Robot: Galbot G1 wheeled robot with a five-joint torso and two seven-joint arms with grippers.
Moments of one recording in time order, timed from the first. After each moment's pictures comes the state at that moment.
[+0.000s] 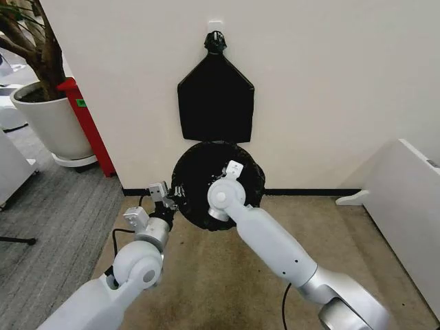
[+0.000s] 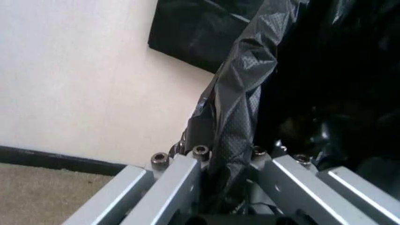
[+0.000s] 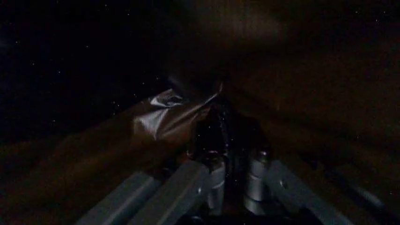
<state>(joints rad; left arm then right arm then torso) 1.08 -0.91 -0.06 -2.11 -0.94 -0.01 -0.52 -0.49 1.47 -0.21 1.46 1.23 -0.34 1.09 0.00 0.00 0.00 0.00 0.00</state>
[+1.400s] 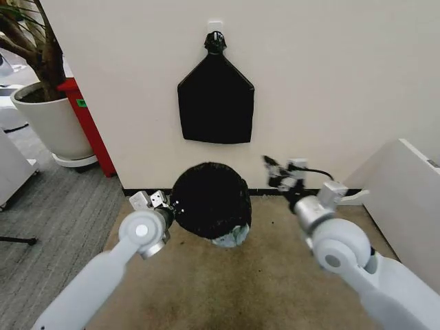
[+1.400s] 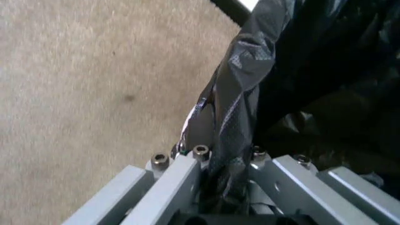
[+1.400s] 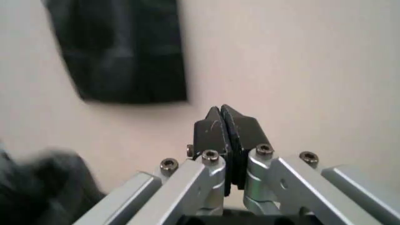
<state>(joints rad) 0.81 -0.98 -0.06 -1.96 -1.80 0.33 -1.18 -1.17 0.80 0.29 2.09 0.77 -0.10 0.33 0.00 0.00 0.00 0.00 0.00</state>
